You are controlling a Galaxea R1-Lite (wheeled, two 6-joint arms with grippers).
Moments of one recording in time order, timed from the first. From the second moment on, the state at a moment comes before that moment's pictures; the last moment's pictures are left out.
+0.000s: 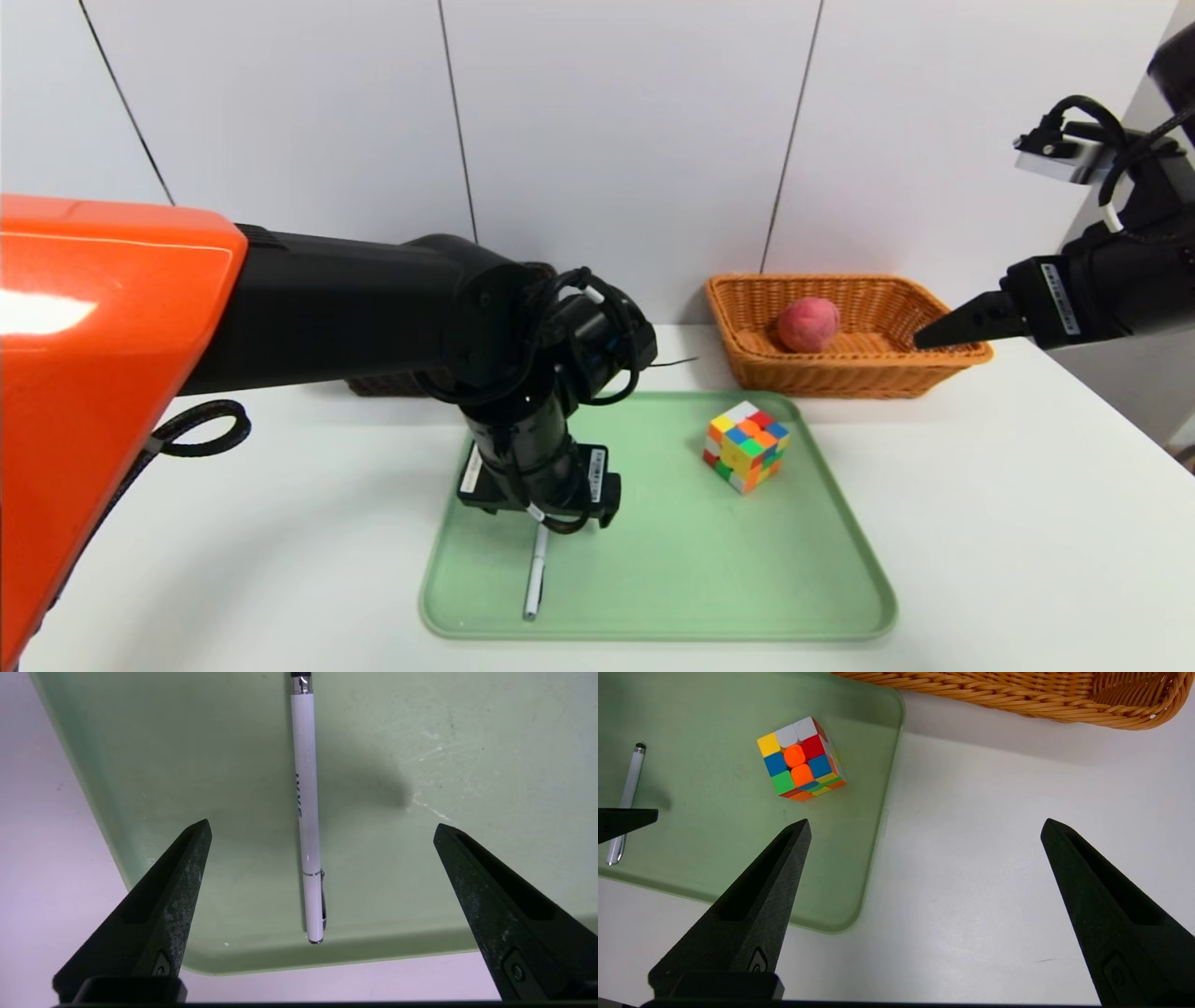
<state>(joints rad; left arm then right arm) -0.77 2.08 -1.73 0.90 0.15 -0.65 0.21 1.55 -1.56 0.82 0.03 0.01</state>
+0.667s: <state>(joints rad) -0.77 2.08 -1.69 0.91 0.14 -0.63 0.21 1.55 -1.56 0.82 0.03 0.01</state>
